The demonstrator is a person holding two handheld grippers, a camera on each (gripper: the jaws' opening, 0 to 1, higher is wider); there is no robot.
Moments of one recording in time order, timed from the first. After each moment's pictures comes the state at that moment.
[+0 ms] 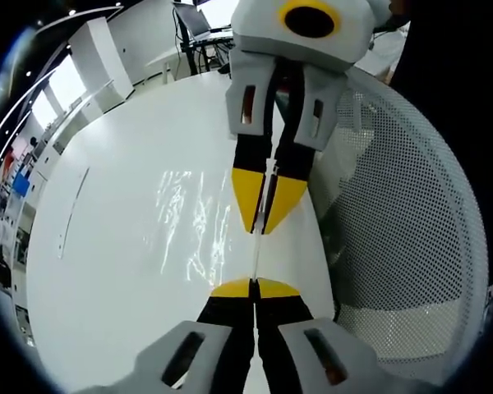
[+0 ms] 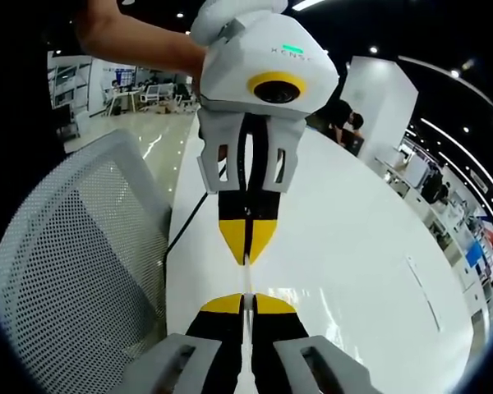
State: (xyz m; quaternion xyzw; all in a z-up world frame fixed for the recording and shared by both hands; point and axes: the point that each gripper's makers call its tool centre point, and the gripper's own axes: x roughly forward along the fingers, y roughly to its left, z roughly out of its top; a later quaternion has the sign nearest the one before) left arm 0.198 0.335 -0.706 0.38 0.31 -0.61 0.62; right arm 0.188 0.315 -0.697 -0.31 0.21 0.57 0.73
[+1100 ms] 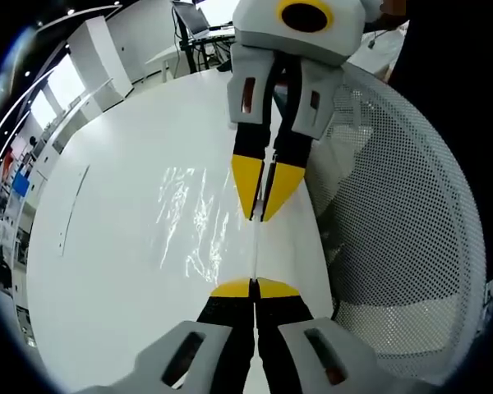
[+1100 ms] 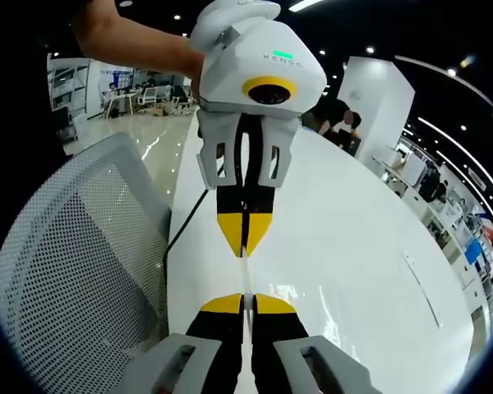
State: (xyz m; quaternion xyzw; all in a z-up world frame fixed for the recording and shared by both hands) left arm 0.197 0.340 -0.705 0.38 0.32 -0.61 0.62; right arm 0.187 0.310 -0.694 -0.30 0.21 0.57 0.74
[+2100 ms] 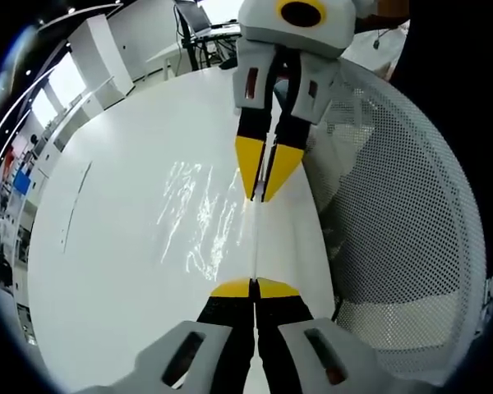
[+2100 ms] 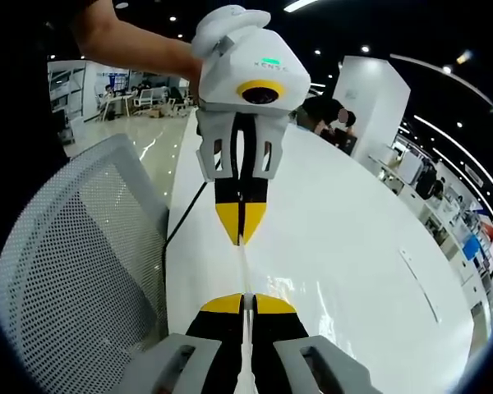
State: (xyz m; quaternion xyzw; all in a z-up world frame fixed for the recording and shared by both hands) left arm 0.199 0.345 -0.704 0.39 0.32 -0.60 0.62; right arm 0.188 0.300 -0.691 -0.30 0.21 0.56 0.74
